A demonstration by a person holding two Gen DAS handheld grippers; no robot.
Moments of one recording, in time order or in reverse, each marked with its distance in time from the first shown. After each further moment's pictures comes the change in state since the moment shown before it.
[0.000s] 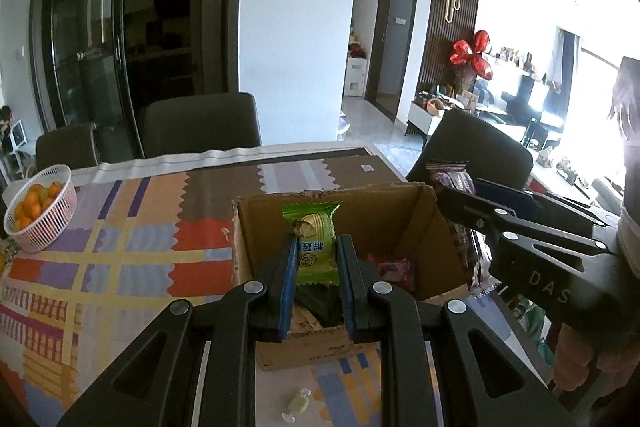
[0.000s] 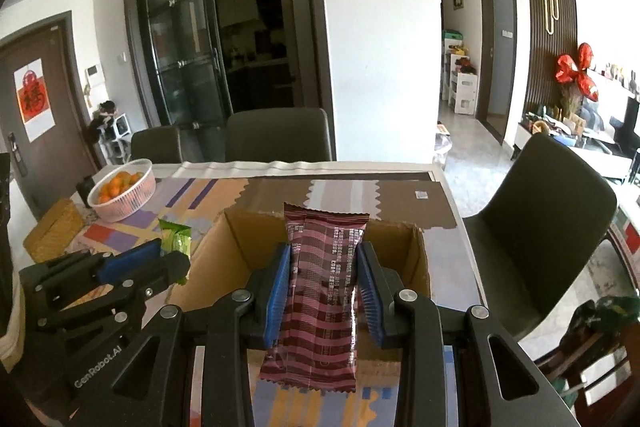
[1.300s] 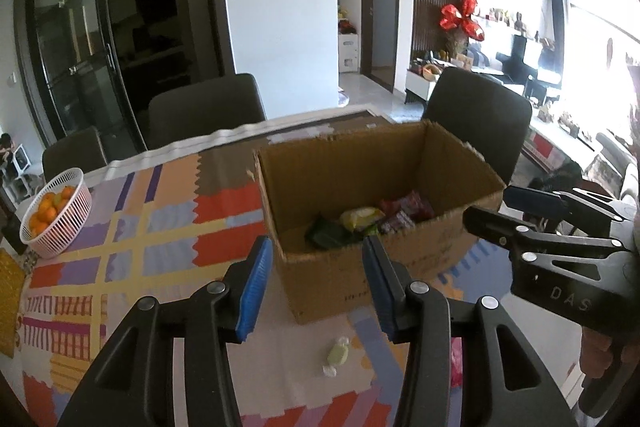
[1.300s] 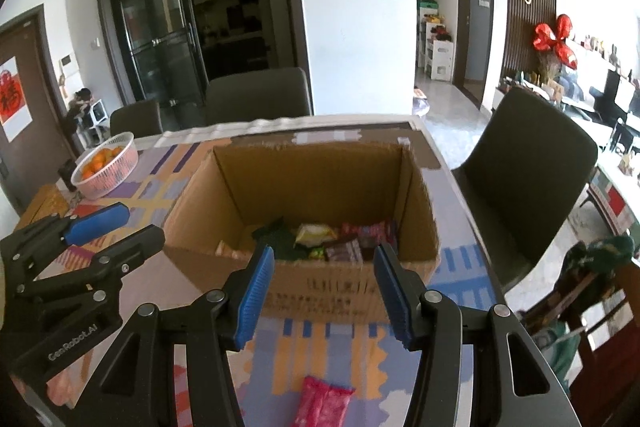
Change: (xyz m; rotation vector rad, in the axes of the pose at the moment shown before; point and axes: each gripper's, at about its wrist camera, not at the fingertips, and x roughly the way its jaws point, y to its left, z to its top) left arm -0.024 0.007 -0.047 0.135 0.076 0.031; right arm -0.011 0.014 -0.055 0.065 0.111 -0.078
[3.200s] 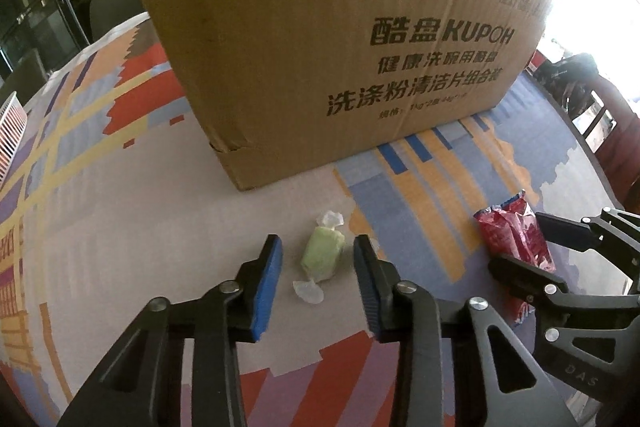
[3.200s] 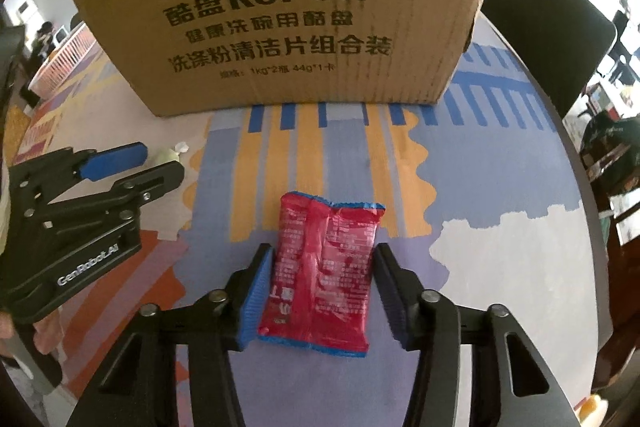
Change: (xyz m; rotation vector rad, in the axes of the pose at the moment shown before) left arm 0.122 -0.013 -0.111 0.047 0.376 -0.095; right arm 0.080 0.011 -0.139 0.034 0.423 -0.059
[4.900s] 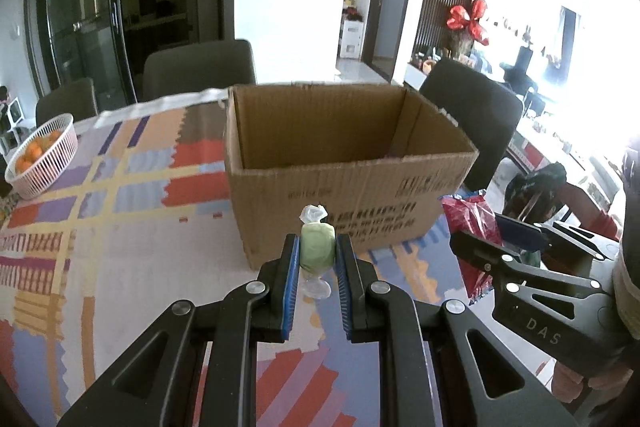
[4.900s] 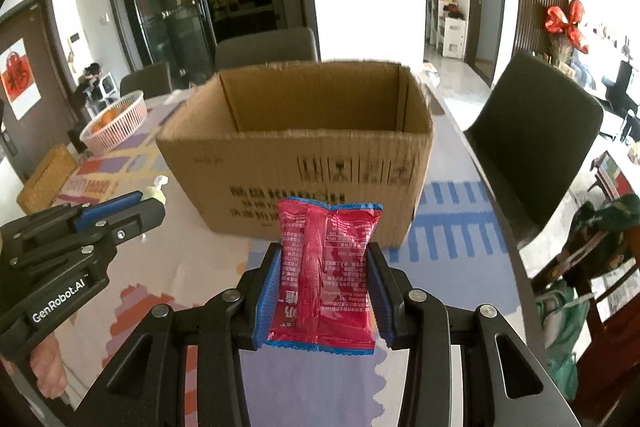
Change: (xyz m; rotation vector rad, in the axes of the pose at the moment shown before) left arm -0.146 -0.022 0.024 -0.162 -0.338 0.021; right arm -0.119 -0.031 0.033 -0.070 -0.349 0.091
